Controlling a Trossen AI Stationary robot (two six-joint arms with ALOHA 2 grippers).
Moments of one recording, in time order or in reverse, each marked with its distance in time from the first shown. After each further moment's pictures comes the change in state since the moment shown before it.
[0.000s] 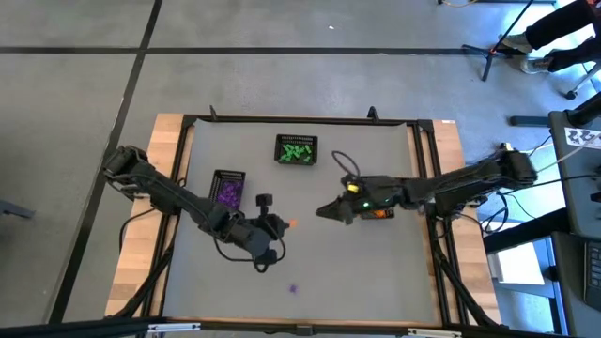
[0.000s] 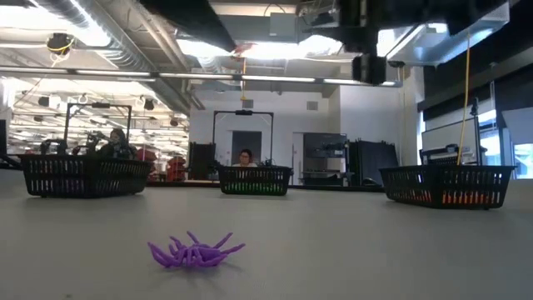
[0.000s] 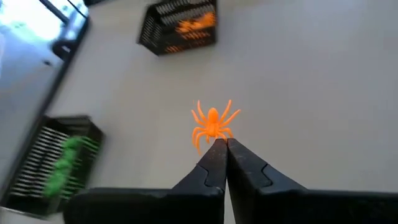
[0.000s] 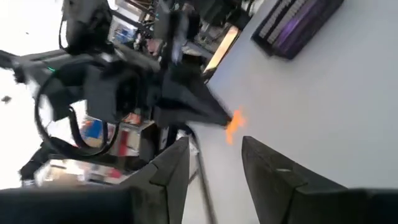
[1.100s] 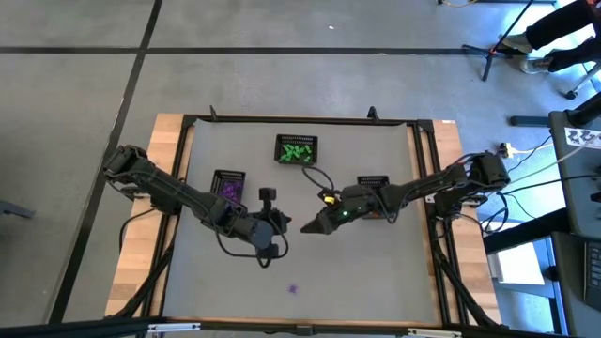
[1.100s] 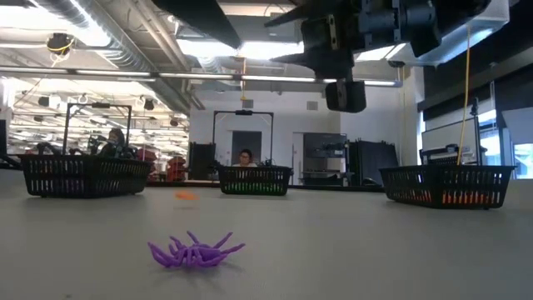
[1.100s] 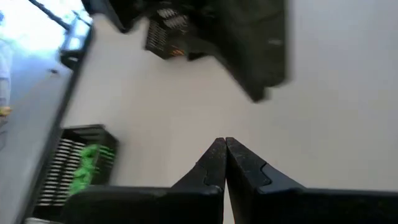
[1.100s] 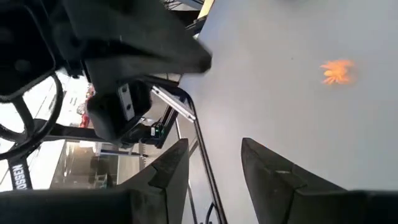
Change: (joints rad) left arm 0.040 0.001 0.050 -0.050 0.009 0.114; right arm -0.006 0.269 0.111 0.065 -0.167 0.094
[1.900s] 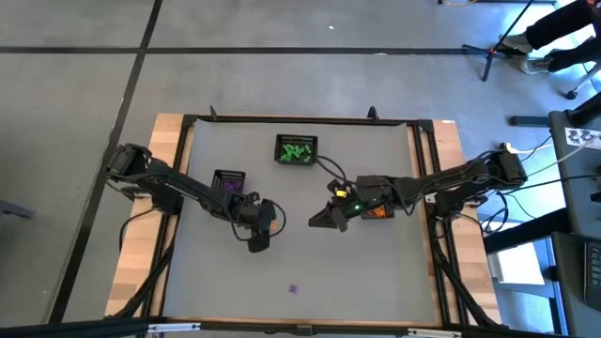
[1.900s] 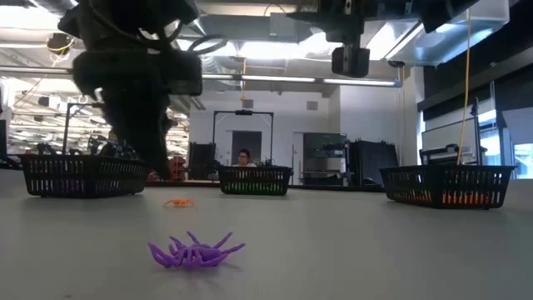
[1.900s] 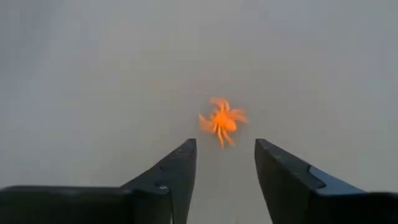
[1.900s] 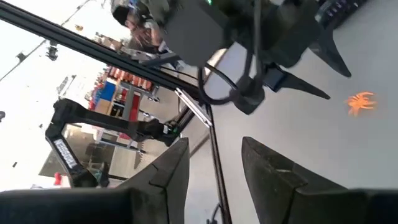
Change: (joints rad) left arm 0.169 0.010 -0.379 0.129 0.447 -0.414; right arm -0.016 -0.162 0.000 -0.086 -0.020 -0.154
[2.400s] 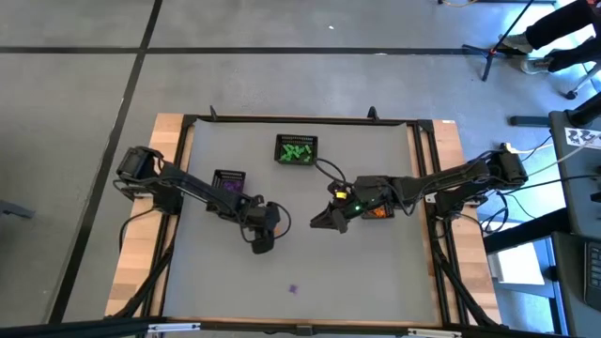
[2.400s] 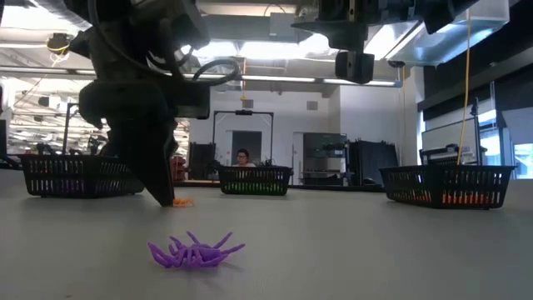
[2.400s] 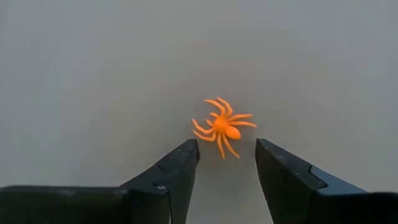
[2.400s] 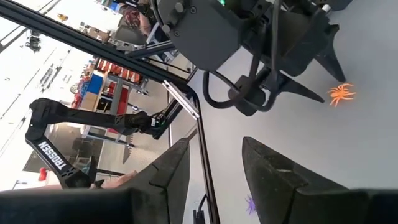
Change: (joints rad) left arm 0.024 0.110 0.000 0.080 0.052 0.024; right arm 0.000 -0.006 0.000 -0.062 -0.008 -0.031
